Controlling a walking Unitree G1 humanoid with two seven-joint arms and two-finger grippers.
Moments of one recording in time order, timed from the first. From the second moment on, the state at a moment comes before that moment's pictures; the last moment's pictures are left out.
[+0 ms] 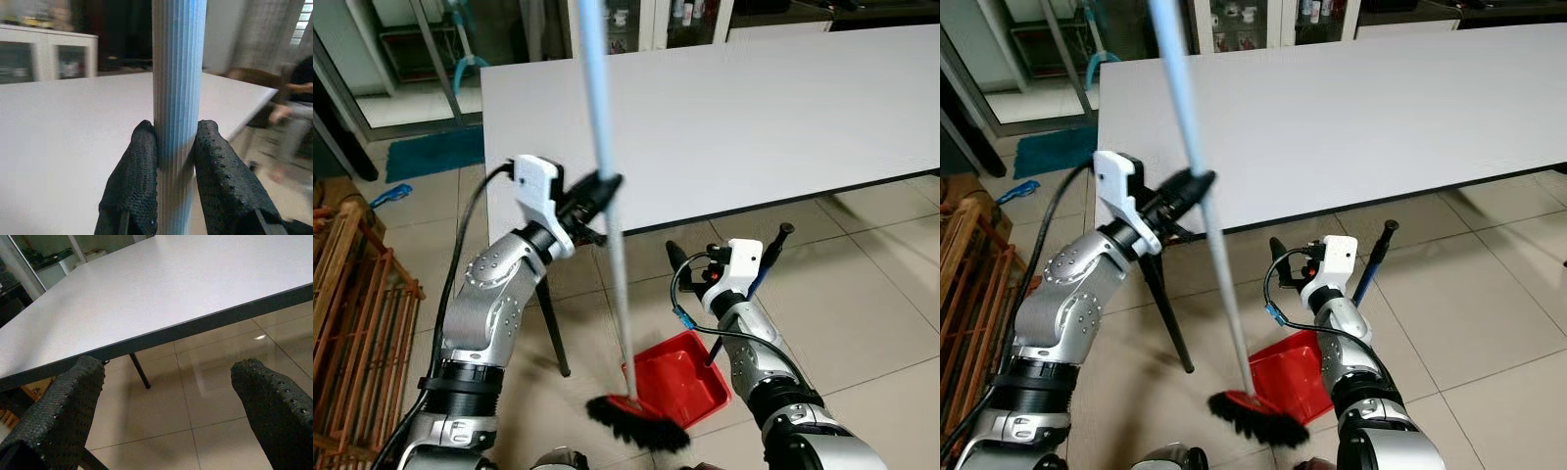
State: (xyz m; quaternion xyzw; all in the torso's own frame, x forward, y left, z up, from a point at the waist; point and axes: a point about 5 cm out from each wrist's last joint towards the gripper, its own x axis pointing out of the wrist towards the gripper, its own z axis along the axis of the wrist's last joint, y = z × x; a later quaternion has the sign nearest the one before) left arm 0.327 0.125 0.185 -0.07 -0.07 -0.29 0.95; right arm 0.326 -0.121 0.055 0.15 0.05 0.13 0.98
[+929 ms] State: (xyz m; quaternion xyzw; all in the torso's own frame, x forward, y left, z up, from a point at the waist) left arm 0.341 0.121 0.143 -0.05 -0.03 -0.07 1.00; right arm 0.327 -0.126 0.055 0.15 0.06 0.10 0.98
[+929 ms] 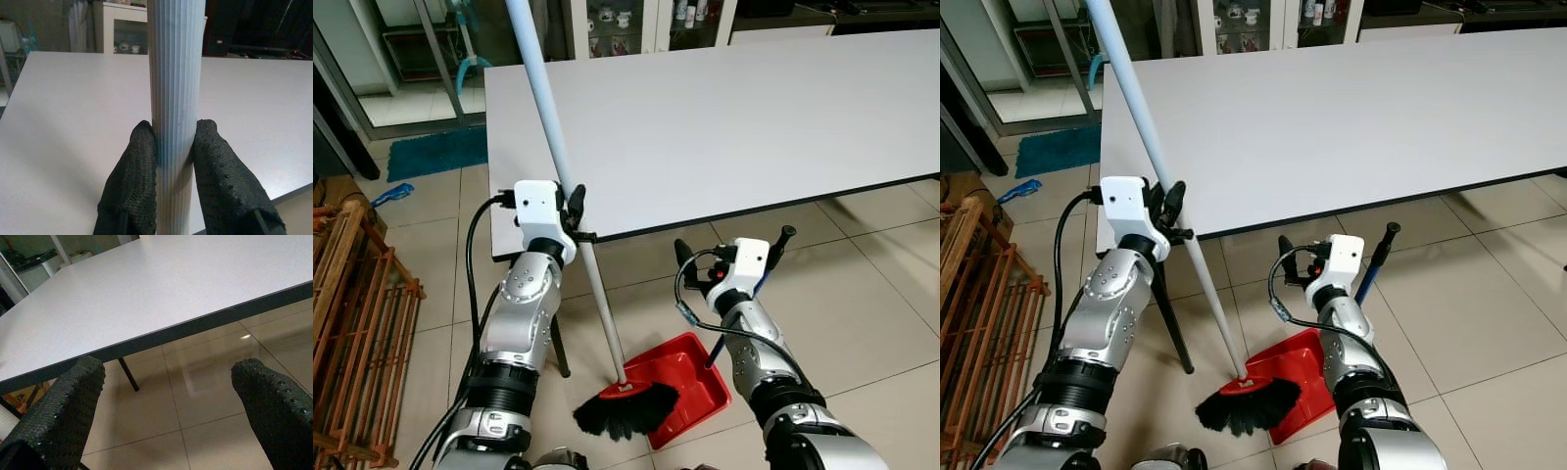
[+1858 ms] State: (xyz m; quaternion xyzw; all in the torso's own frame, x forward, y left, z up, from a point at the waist) left arm 0.342 0.118 0.144 -0.05 -0.04 -0.07 1.00; right arm 0.328 -0.126 0.056 0.15 0.05 0.10 0.98
